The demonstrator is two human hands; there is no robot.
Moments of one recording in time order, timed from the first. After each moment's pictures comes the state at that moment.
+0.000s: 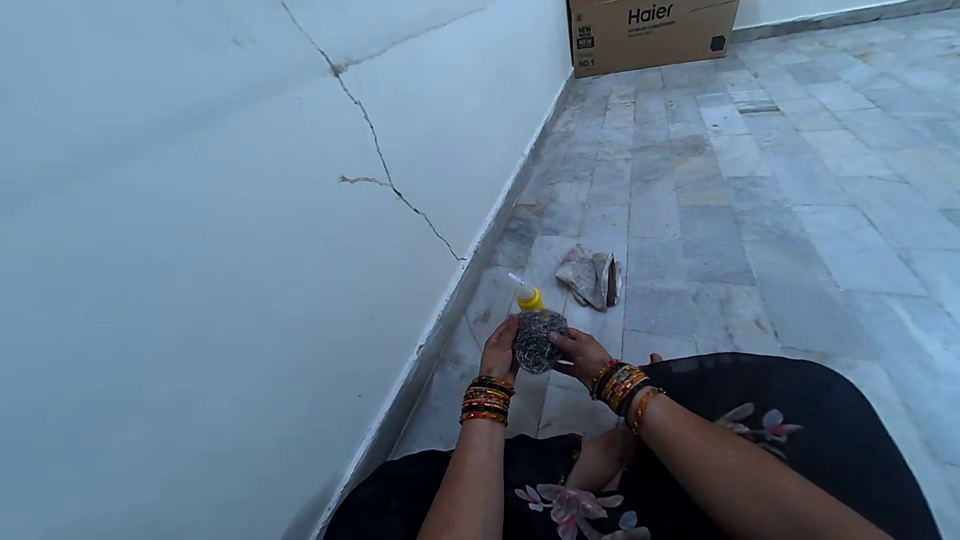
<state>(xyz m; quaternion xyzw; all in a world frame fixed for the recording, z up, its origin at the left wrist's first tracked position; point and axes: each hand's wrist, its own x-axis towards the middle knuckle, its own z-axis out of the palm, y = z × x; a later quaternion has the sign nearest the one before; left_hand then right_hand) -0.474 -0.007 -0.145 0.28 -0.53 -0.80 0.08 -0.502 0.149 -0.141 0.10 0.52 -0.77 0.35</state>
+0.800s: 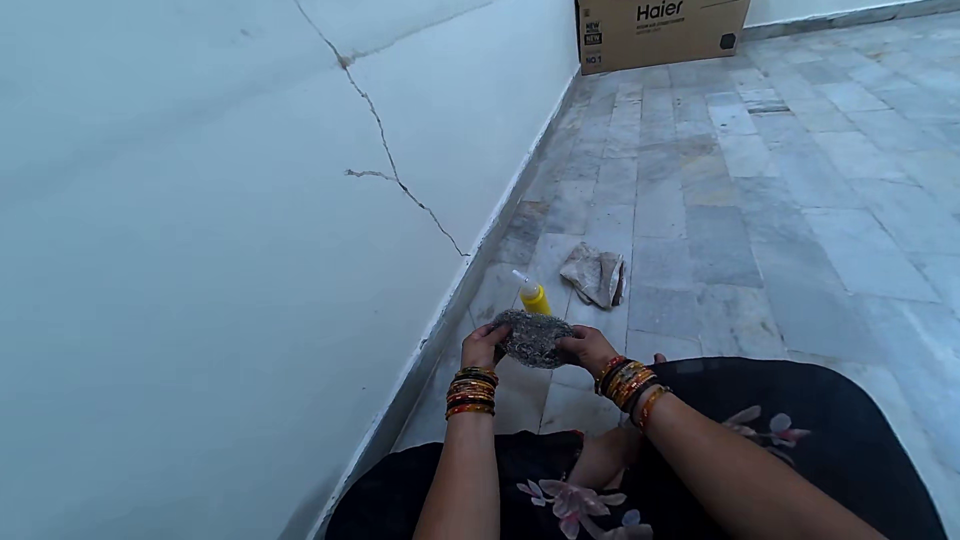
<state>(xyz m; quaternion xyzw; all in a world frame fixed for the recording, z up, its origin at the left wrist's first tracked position) -0.471 -0.038 -0.136 0.37 -0.59 -0.71 0.09 -0.508 0.151 -0.146 0.05 0.61 -0.72 0.32</state>
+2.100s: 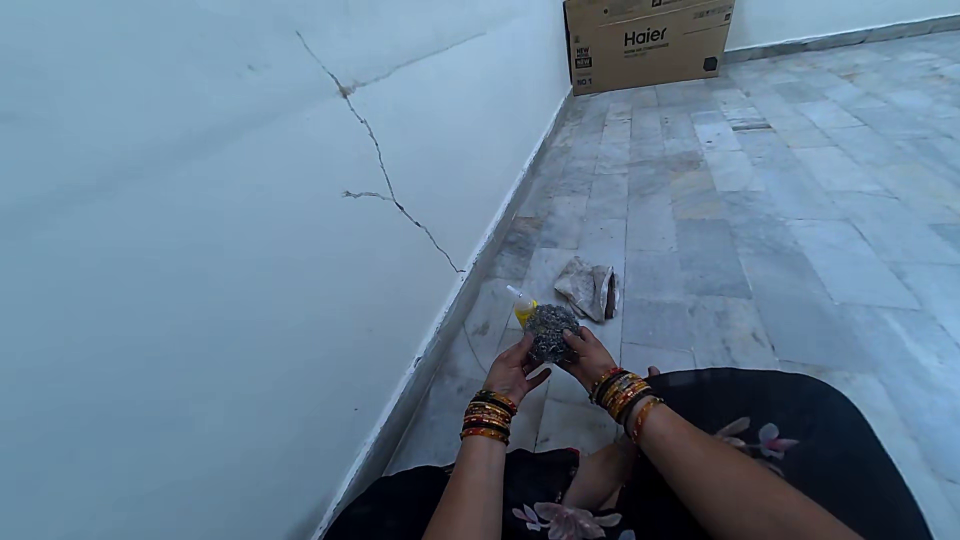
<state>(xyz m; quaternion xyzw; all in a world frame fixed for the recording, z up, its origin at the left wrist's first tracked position) -0.469 0.005 -0.129 0.33 -0.48 -0.82 -0.04 -0.514 0.150 -0.139 0.16 0.46 -0.83 0.27</state>
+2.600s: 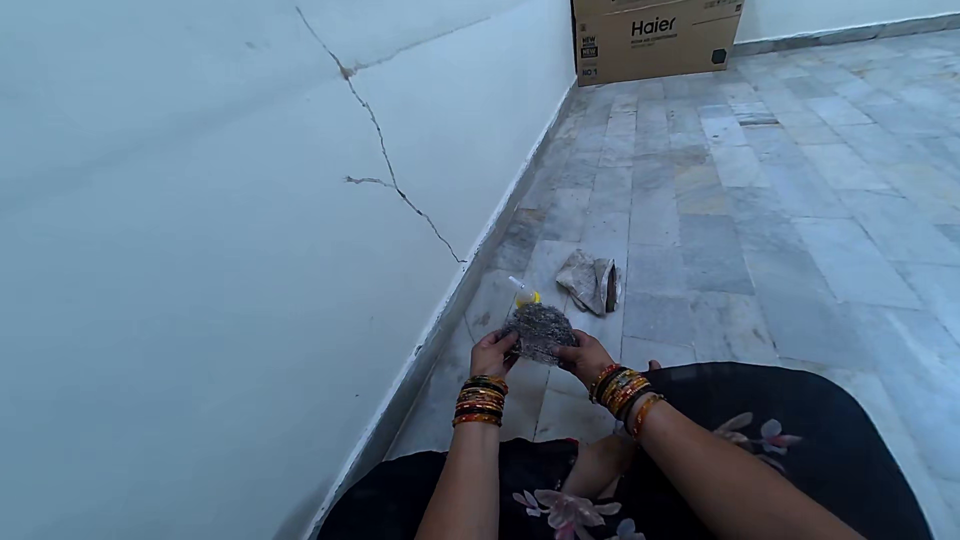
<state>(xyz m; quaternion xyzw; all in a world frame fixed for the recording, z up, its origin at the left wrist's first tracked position) -0.472 -0.013 -0.130 0.38 -0.55 -0.74 0.08 -0.507 0.149 -0.149 0.10 0.56 -0.76 0.31</state>
